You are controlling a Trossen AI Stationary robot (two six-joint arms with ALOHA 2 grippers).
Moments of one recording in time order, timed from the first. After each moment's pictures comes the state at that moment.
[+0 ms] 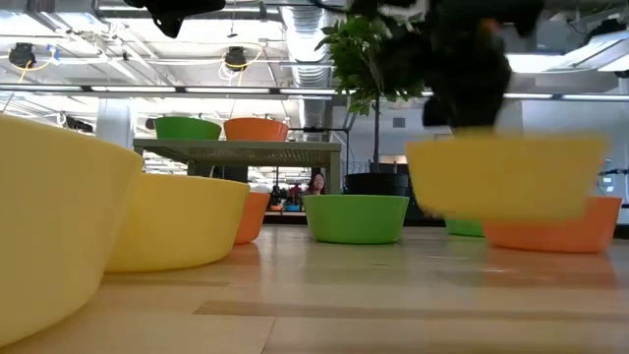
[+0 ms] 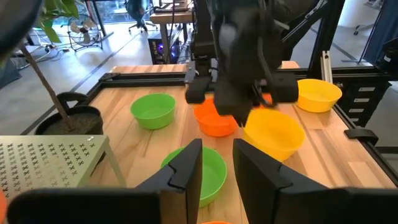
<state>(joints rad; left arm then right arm) -0.37 0.90 0.63 0.03 -0.42 0.00 0.21 1.82 1.40 -1.06 -0.14 0.43</state>
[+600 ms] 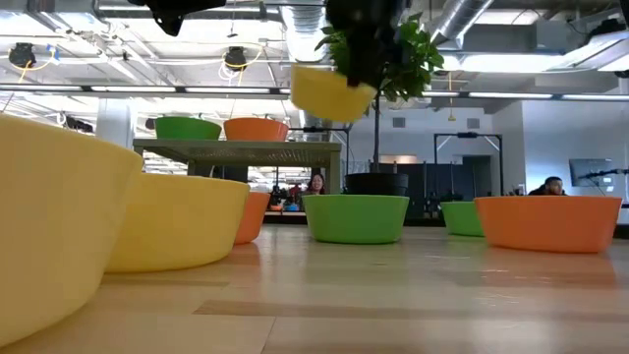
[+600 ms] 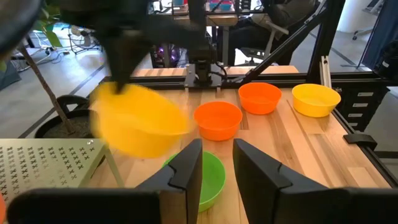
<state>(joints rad) -0.37 0.90 0.63 0.05 -0.42 0.00 -0.14 1.79 1.80 -1.12 0.21 0.31</state>
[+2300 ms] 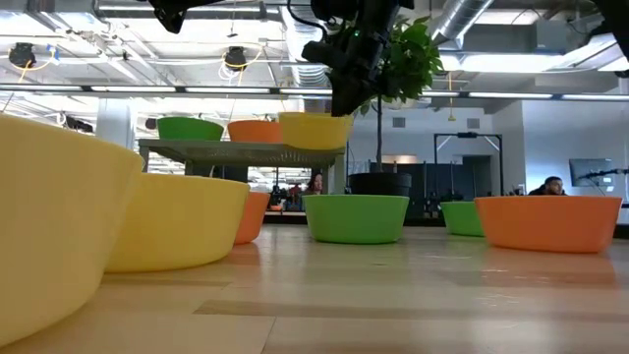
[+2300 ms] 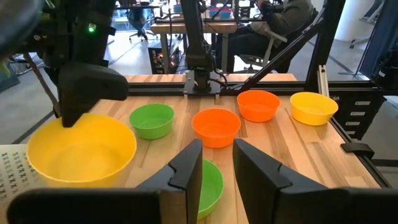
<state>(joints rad) -0.37 0.91 0.63 0.08 -0.42 -0.01 -0.24 1.88 1.78 -0.97 0.24 0.46</state>
